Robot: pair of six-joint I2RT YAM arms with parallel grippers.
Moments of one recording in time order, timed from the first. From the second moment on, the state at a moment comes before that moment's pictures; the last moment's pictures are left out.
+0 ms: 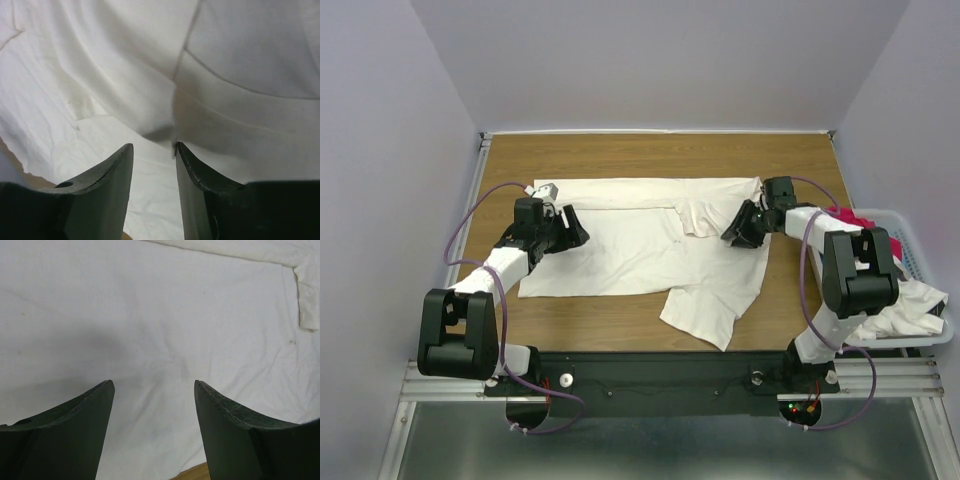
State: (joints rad) left arm -0.11 1.35 0.68 -0.04 0.27 -0.38; right arm 0.08 1.72 0.99 -0.32 -0.39 0.63
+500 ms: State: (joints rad) left arm -0.11 1.31 0.68 -0.04 0.26 -0.37; right arm 0.44 1.71 1.24 -0.36 -0.09 0.31
